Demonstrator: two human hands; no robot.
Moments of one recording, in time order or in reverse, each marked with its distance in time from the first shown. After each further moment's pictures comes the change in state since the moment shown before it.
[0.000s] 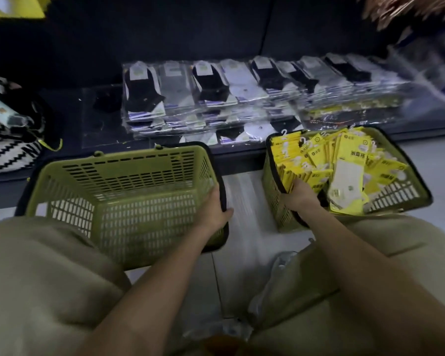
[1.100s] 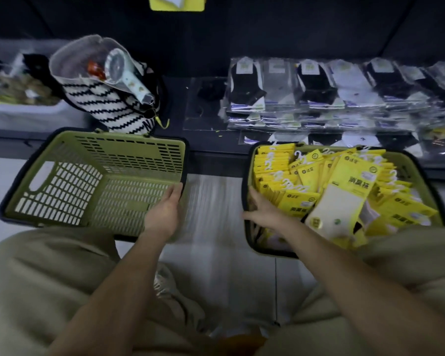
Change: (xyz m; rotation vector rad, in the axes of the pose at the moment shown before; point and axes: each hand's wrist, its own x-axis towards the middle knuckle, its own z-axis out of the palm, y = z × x) left_hand -0.108 -0.164 -0.183 0.545 0.342 -0.346; right_hand -0.074 -0.152 0.162 0.231 -0.680 -0.484
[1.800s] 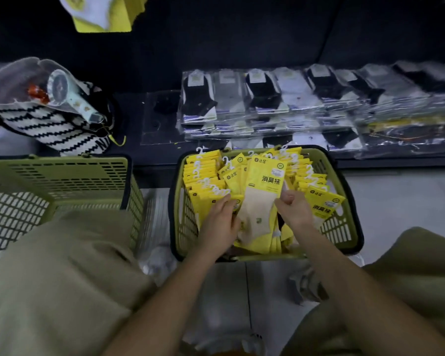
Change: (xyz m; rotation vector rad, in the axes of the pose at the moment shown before) left_hand -0.036 0.184 0.049 -0.307 -0.001 0.454; right_hand -0.055 0.065 -0.099 0.088 0.709 0.126
